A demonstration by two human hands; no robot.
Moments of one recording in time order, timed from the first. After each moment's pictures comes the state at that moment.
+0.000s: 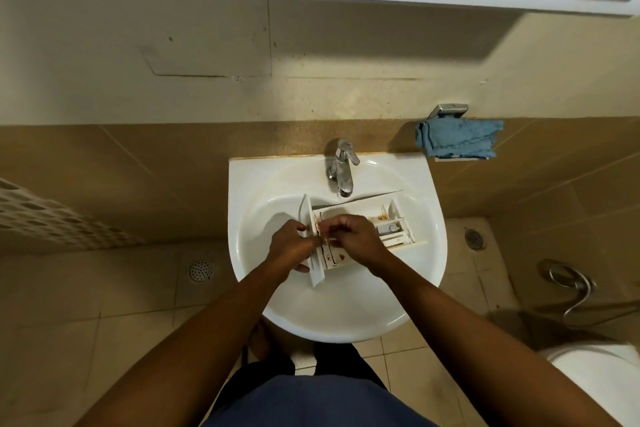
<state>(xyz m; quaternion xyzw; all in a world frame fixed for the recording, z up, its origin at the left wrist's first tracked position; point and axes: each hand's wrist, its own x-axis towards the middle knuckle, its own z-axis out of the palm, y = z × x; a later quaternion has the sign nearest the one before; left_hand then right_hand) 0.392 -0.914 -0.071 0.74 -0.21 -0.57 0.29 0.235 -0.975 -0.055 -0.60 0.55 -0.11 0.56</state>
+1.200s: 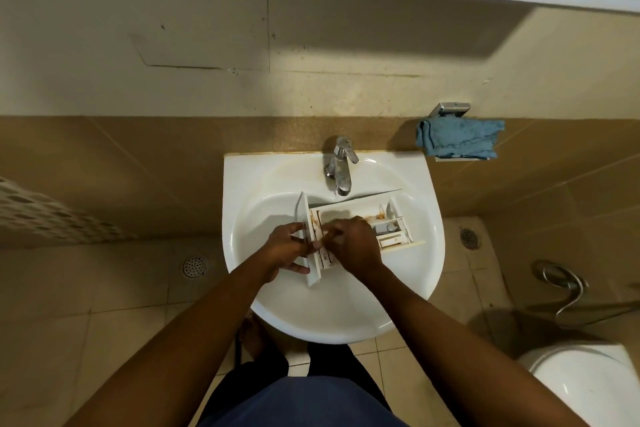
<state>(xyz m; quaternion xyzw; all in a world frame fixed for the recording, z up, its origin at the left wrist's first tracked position) 0.407 -0.910 -0.081 0.63 -0.19 -0.68 0.31 0.230 -0.967 -0.073 -0.82 0.48 -0.13 0.27</state>
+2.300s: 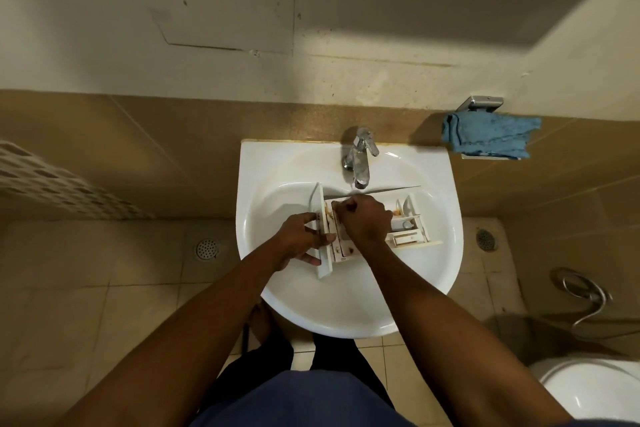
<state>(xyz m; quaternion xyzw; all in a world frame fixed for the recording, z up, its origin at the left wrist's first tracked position) 0.408 -0.911 -0.081 0.63 -0.19 -0.69 0.31 0.264 -0.998 -0.090 -0.72 0.66 -0.04 0.23</state>
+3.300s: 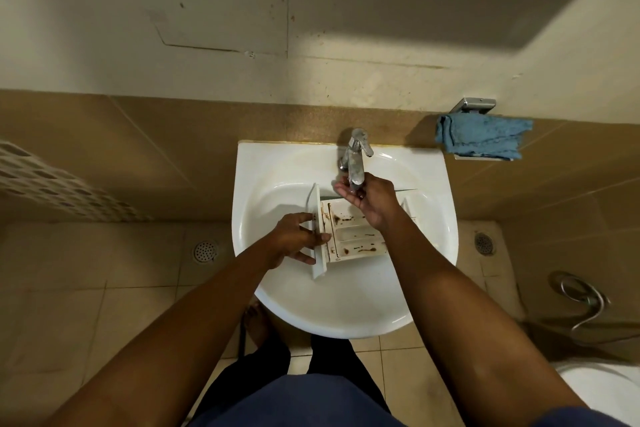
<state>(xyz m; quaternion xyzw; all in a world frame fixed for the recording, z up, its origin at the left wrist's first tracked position) 0.412 -0.911 -0.081 0.62 -0.21 -0.70 0.30 0.258 -1.050 -0.057 -0.23 0.55 -0.30 0.74</state>
